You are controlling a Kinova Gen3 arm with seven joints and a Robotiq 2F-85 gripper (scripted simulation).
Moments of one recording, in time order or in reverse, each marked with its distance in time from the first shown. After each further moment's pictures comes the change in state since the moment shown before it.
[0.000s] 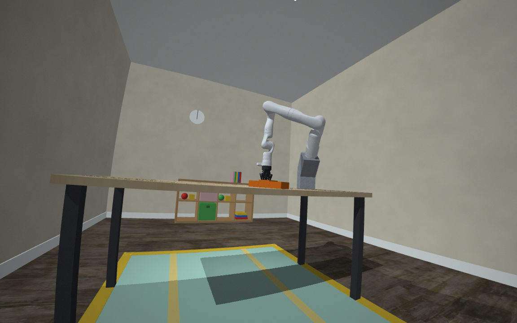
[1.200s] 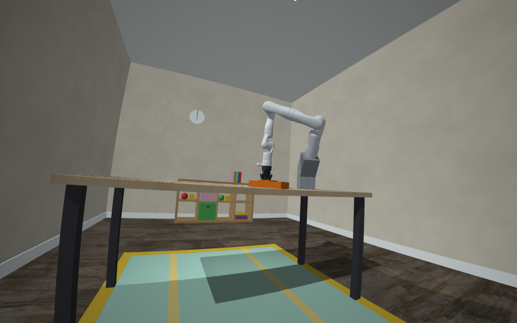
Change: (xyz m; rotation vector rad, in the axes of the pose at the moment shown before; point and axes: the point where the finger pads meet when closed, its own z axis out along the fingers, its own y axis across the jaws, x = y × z) arm 0.000 0.000 0.001 0.000 -0.002 0.001
